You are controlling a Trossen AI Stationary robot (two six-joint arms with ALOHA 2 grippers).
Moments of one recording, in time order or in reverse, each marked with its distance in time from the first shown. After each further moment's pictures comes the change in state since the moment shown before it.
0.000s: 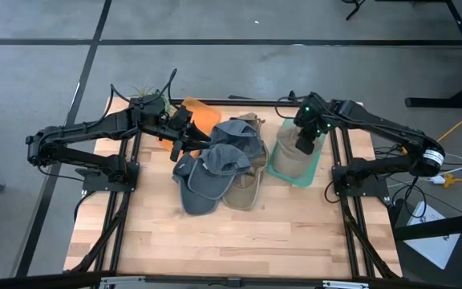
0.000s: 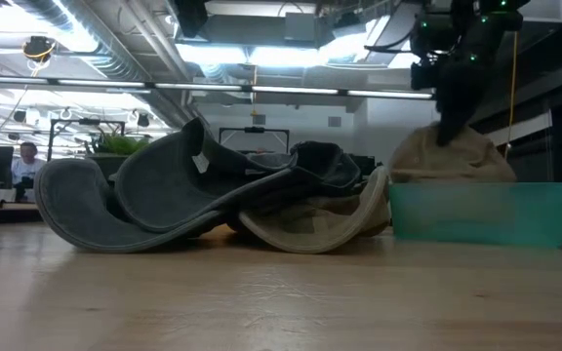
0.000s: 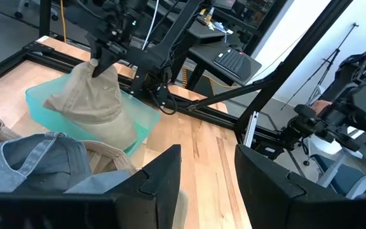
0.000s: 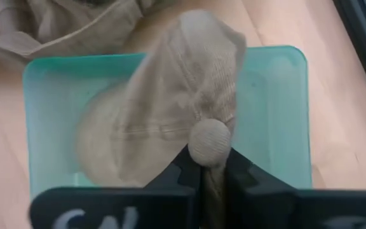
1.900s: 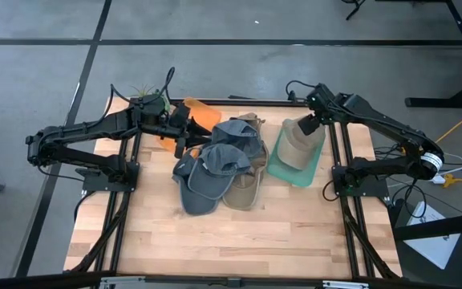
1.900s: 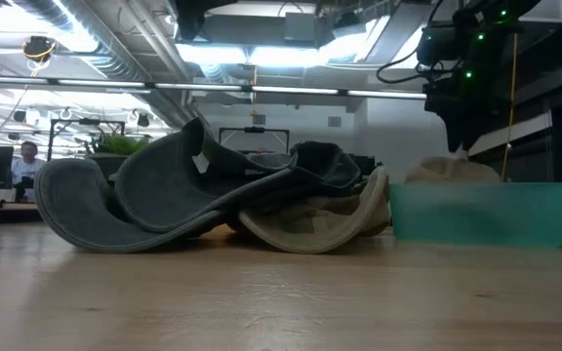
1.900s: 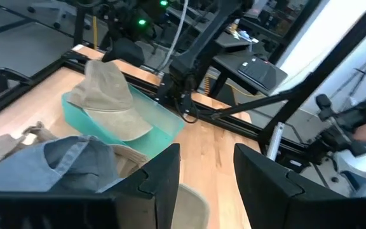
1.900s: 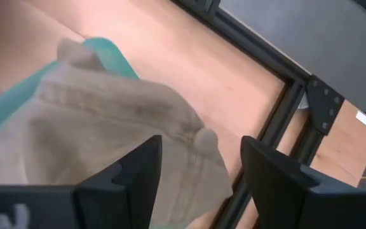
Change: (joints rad) left arm 0.000 0.000 0.000 0.000 -0.120 0.000; right arm -0.156 0.000 0.000 0.003 0.340 0.337
